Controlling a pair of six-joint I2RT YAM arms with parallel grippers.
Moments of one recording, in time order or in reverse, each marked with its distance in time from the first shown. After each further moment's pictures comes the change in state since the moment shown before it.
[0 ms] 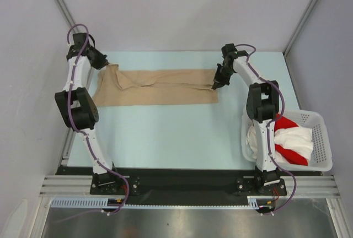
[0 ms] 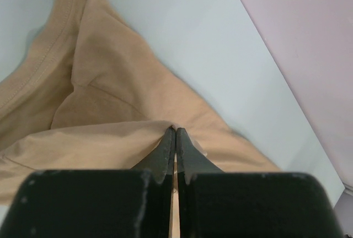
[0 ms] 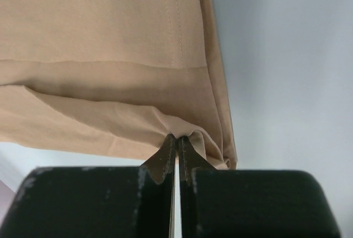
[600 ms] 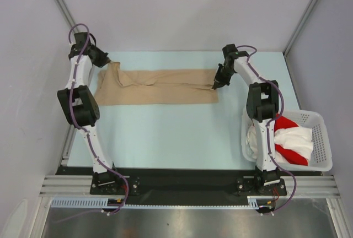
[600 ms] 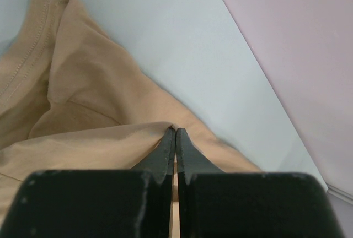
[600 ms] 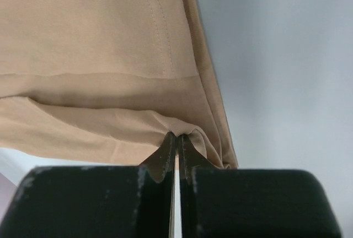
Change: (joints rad) left arm -0.002 0.080 0.079 0.029 0.034 -0.044; right arm -0.012 0.025 0.016 0.010 0.000 0.048
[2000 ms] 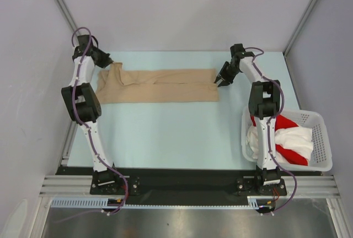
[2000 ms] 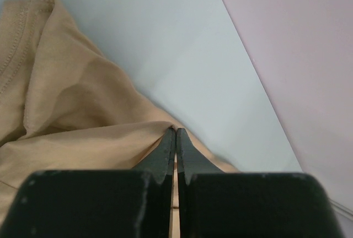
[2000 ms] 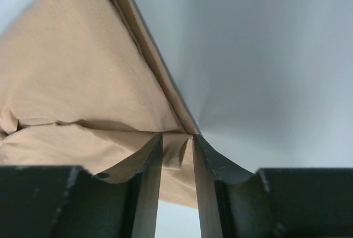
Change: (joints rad) left arm 0.007 0.126 0.079 0.035 0.030 -0.066; right arm -0.072 0.092 0.079 0.063 -0.064 0.101
